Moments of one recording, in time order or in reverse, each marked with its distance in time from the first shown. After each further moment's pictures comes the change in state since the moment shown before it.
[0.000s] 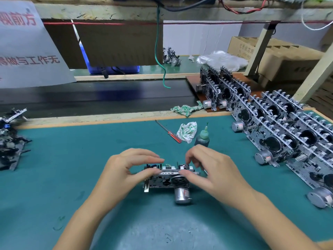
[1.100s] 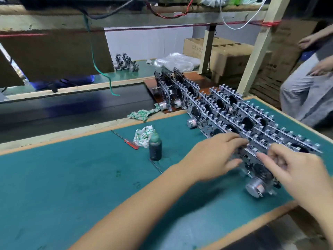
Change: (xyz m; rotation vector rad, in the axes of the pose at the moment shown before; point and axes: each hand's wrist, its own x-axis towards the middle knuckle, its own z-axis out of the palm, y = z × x) left_hand 0.102 0.124 0.193 0.261 -0.556 0.543; right_hand -0.128 0.079 -0.131 -0.474 0.354 0.468
